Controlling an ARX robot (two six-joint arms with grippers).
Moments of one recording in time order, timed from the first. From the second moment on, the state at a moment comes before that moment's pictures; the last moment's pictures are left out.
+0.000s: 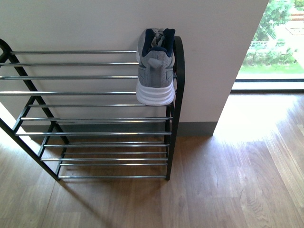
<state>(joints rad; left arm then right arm) -0.14 0.37 0.35 -0.37 -0.41 -0.15 0.00 0.00 0.02 0.00 0.00 0.00</state>
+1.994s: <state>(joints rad) -0.42 2.08 1.30 0.31 -0.30 -0.39 0.00 0.00 0.02 0.00 0.00 0.00</state>
